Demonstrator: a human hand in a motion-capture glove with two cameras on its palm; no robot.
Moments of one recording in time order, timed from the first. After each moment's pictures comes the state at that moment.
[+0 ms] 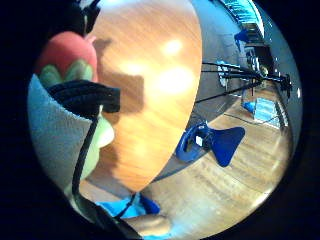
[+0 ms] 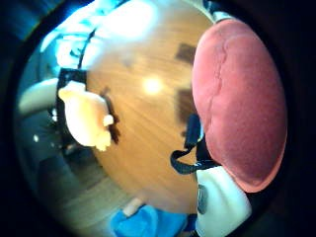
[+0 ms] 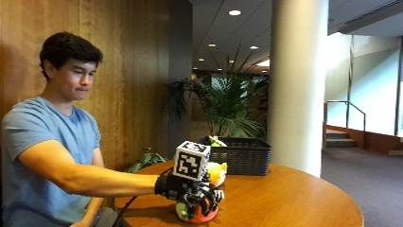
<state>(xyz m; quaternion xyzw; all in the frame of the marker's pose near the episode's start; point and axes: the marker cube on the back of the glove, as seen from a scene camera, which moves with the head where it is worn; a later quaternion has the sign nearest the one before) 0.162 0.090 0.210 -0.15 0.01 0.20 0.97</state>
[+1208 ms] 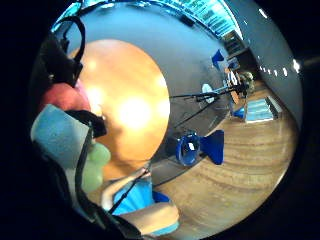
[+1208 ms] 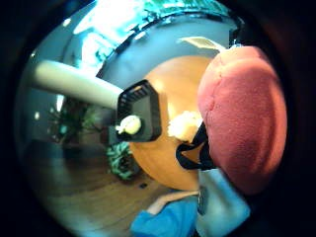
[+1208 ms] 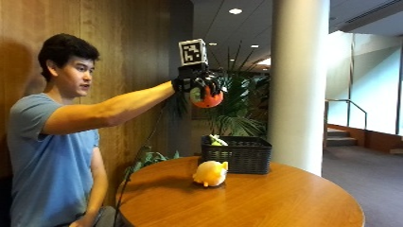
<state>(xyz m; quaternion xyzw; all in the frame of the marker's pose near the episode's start) -0.026 -0.006 -0.109 0.01 0.02 0.16 0.99</state>
